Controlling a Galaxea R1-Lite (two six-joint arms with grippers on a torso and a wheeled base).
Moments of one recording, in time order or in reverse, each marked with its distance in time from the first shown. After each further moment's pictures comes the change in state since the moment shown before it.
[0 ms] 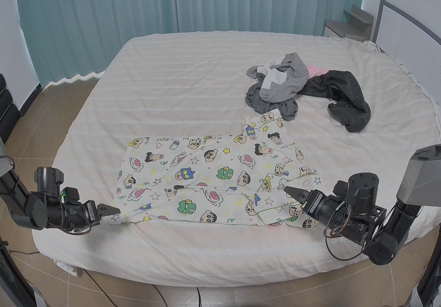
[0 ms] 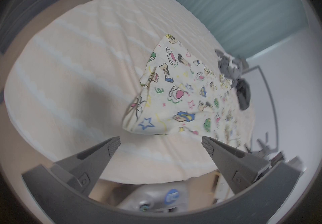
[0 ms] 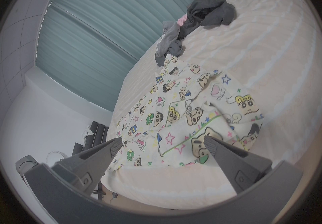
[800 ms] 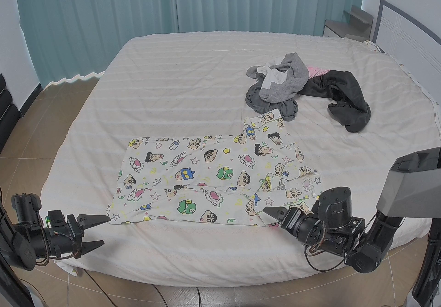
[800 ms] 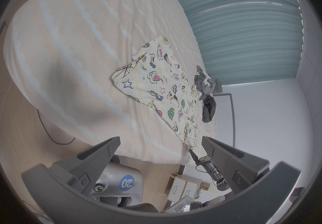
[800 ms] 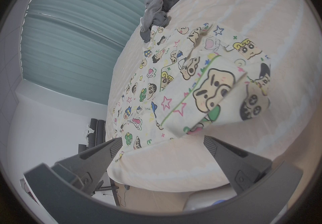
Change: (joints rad) left arm 0.103 -0.110 0.435 -0.500 -0.345 -0.426; right arm 0.118 0.084 -0.073 0.136 -0.006 0.207
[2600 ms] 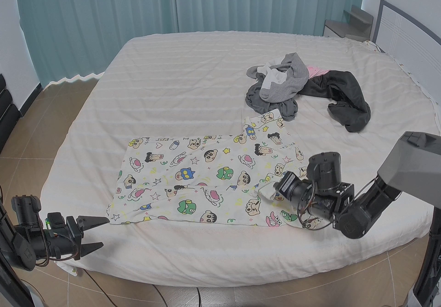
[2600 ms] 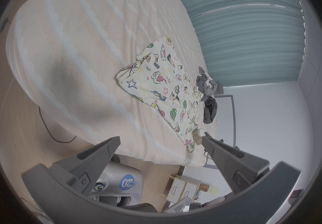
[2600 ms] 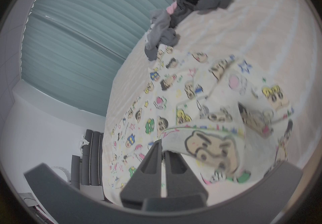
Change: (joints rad) left arm 0.016 0.015 0.008 -0.002 0.000 0.000; right arm -0.069 -0.001 -0.330 0.287 -0.064 -0.052
